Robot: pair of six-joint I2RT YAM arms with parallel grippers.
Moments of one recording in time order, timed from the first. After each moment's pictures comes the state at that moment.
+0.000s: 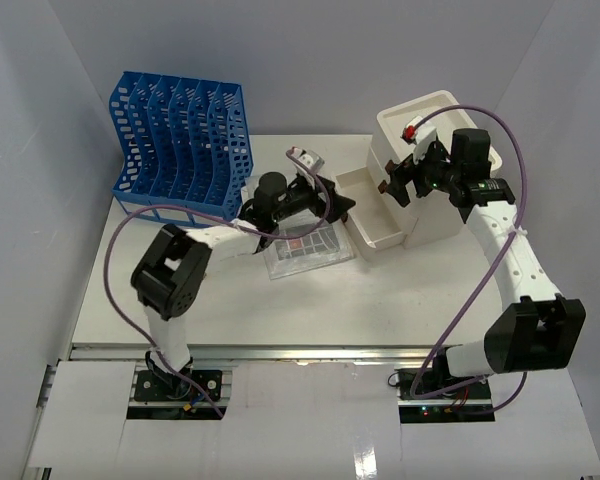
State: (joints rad) left arm -0.62 1.85 1.15 0.72 0.41 -0.26; right arm 0.13 1.38 1.32 -0.46 -0.52 -0.48
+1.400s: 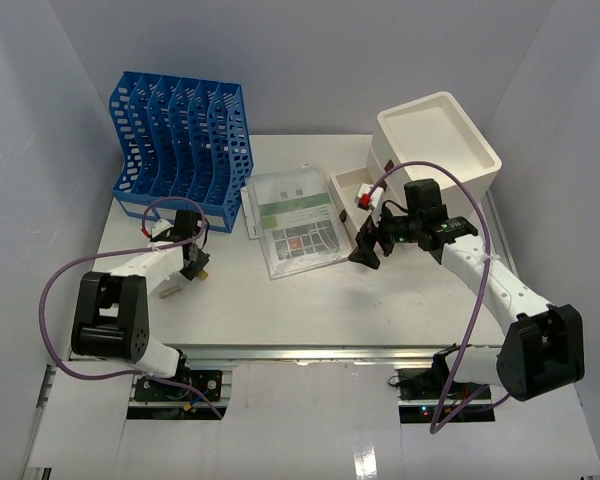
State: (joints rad) left arm -0.12 1.48 0.76 -0.42 -0.34 -0.95; right arm 0.36 1.28 0.97 -0.44 -0.72 -0.53
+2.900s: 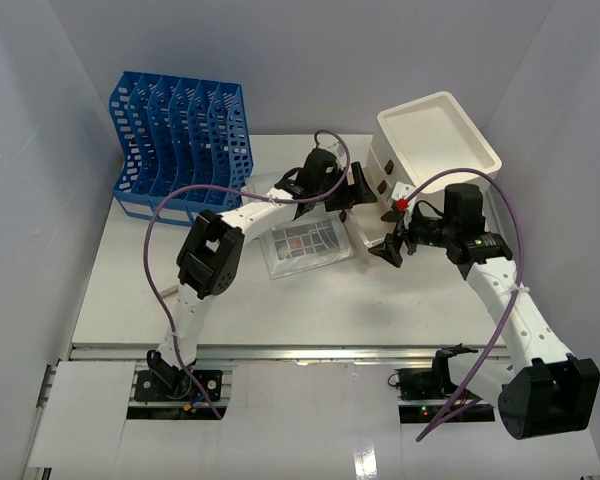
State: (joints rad) left arm -0.68 2.22 1.80 -0.08 0.28 -0.74; right arm 0.19 1.08 0.91 -0.44 -0.87 -0.64
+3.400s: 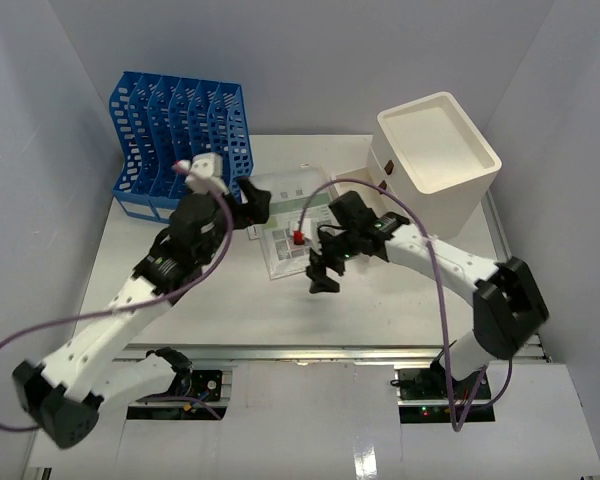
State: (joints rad) left arm -0.65 1.05 1.02 -0.12 -0.31 -0.46; right arm 0.73 1.50 1.11 -0.54 -0.67 -0.65
